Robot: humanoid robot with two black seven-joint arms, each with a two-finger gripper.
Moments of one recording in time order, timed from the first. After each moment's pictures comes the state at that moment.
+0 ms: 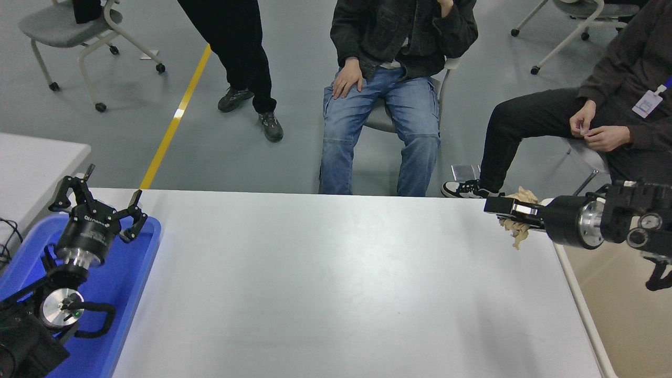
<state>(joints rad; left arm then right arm) -0.56 0.46 -0.57 -0.39 -0.24 -0.68 -0.60 1.40 -0.96 -0.50 1.42 -0.70 -0.01 0.20</state>
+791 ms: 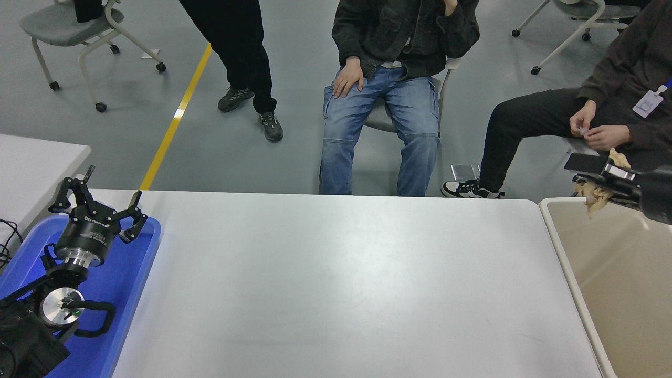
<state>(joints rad) -0.56 0.46 -0.57 -0.39 -0.24 -0.68 -0.60 1.41 -1.30 -0.32 1.49 -0.66 0.10 0.21</state>
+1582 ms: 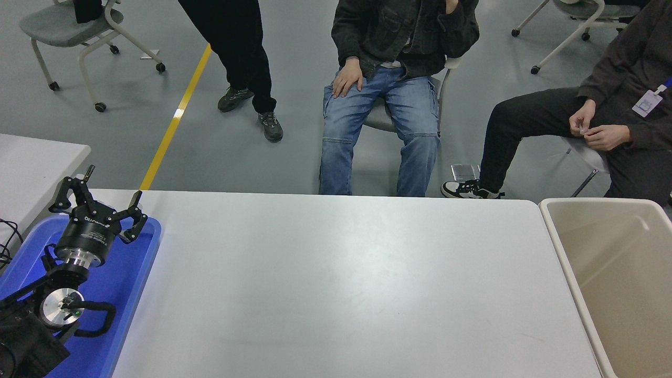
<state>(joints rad) -0.56 0.46 -0.57 -0.39 -0.24 -0.68 -0.61 1.23 -1.41 -0.28 1.28 -0.27 0.10 0.35</state>
